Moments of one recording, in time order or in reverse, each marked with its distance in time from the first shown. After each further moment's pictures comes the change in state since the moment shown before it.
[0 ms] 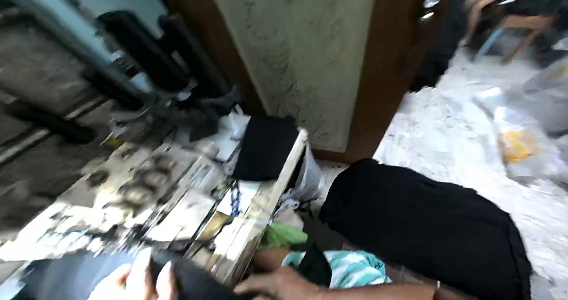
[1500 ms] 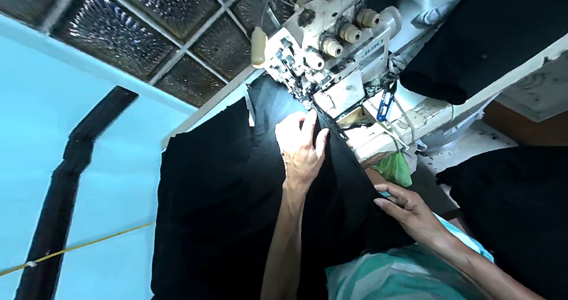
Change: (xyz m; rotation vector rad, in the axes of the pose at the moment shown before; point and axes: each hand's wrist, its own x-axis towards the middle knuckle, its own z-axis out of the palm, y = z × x) left_hand -0.009 0.009 -0.002 -0.035 0.016 -0.113; right_hand -0.001 0.037 0.006 0.306 -0.035 0.158
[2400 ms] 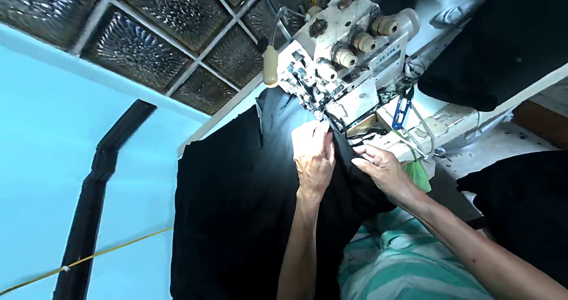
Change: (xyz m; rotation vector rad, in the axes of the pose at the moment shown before) left_hand 0.011 -0.001 0.009 -0.079 0.125 0.027; right_hand 0.104 -0.025 0.027 -0.008 0.072 -0.020
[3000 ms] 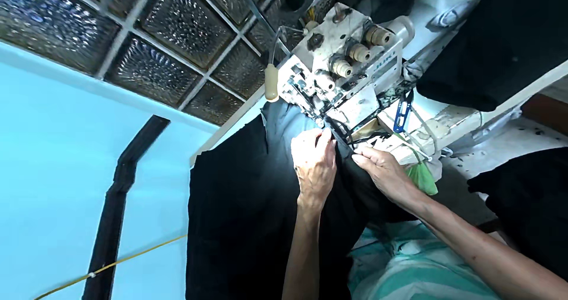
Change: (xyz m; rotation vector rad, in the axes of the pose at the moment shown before) left_hand 0.003 -0.002 -0.010 0.086 -0.100 0.029; right_hand 0.006 -0.017 0.003 -0.189 0.016 -0.066
